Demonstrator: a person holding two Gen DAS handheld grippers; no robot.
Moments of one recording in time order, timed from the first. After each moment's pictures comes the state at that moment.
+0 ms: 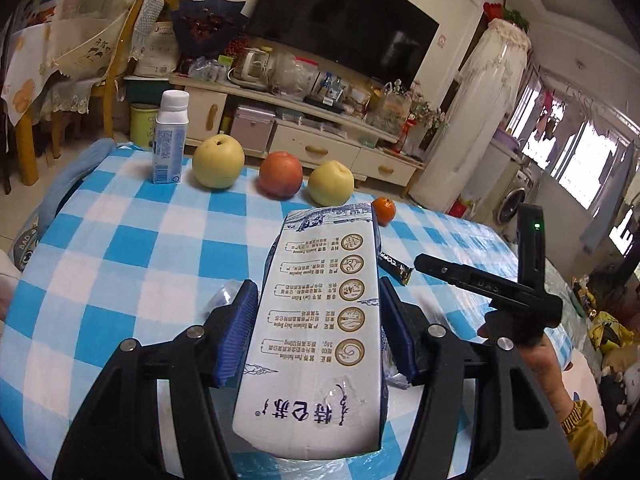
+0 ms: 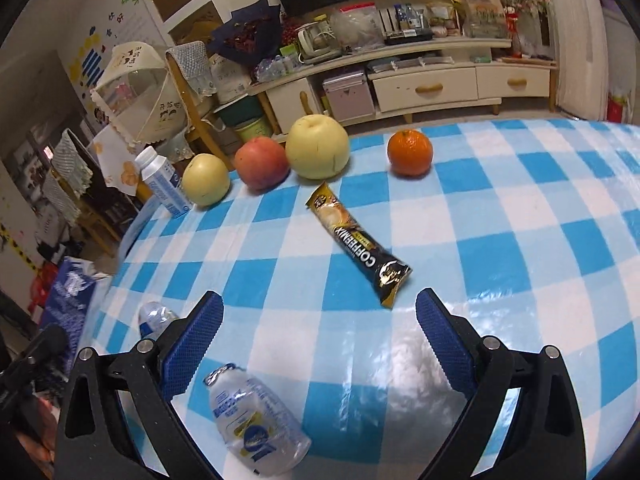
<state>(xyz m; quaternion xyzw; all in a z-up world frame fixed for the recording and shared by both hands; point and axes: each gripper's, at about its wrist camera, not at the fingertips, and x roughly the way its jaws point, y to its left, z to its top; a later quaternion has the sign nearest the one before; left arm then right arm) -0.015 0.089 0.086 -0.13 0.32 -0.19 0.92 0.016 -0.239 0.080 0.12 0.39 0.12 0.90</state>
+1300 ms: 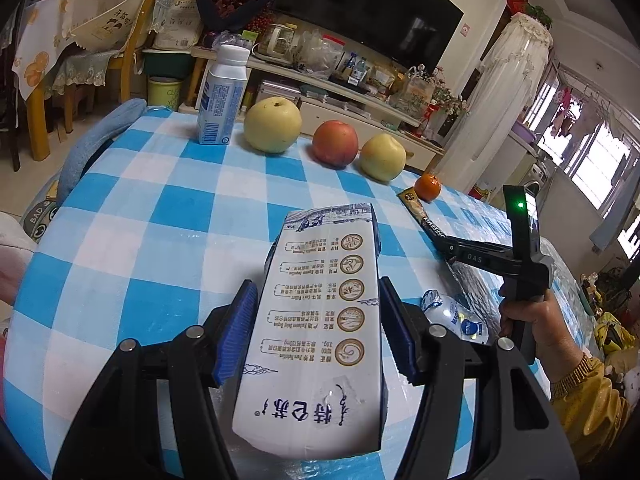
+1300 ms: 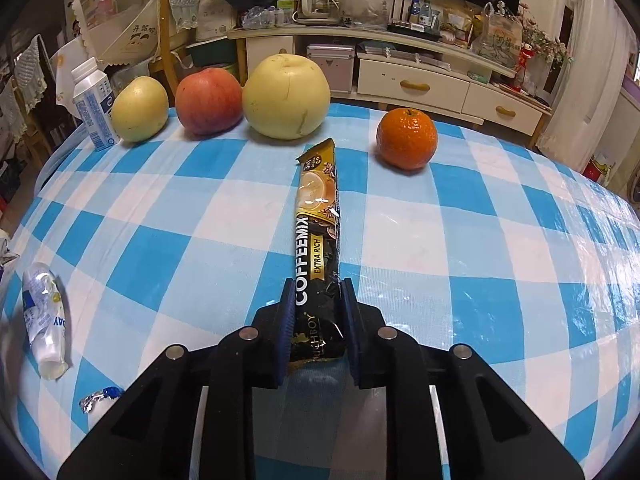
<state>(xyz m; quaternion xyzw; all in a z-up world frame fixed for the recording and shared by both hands) 0.001 0.142 0.036 -0.13 0.36 -0.17 0.91 0.077 -0.213 0.027 -0.04 0.44 0.06 0.90</state>
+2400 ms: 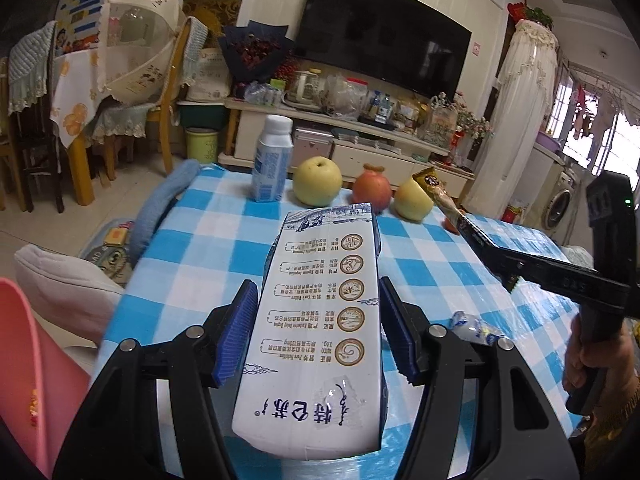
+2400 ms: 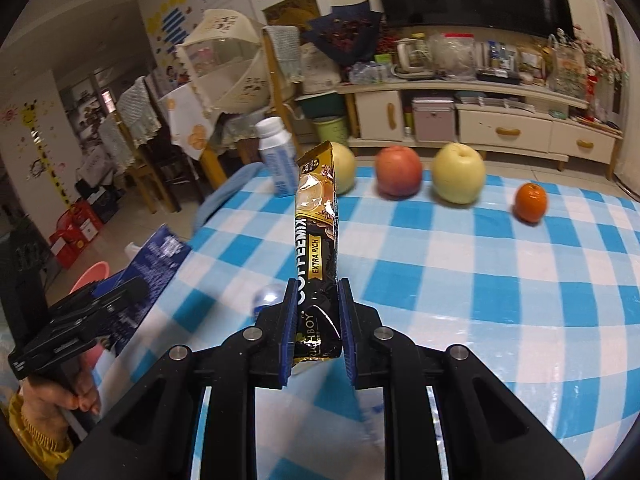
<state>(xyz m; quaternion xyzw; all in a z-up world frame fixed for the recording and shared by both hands) -0.039 0.176 0.080 -0.09 0.29 -0.09 0.95 -0.030 -0.116 0.121 0.04 0.35 0.25 0.90</state>
